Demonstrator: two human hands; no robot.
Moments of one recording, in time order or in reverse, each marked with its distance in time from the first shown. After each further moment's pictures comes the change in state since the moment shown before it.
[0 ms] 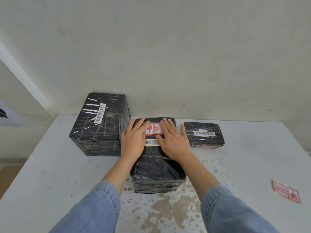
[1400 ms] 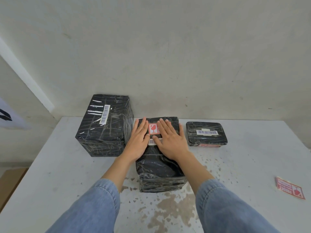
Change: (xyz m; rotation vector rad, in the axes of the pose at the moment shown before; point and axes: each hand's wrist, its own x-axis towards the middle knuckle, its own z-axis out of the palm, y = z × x) left_hand -0.002 -0.016 -0.007 -0.363 -0.293 0.031; right_hand 0.003 -0.022 0.006 -0.011 -0.041 0.005
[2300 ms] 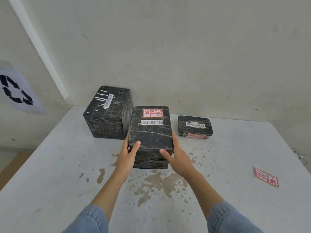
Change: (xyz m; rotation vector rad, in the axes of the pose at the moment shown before) left_hand -0.143 0.041 0.051 -0.657 0.283 -0.457; right_hand -0.138 0.045 0.029 0.705 -0.029 0.050
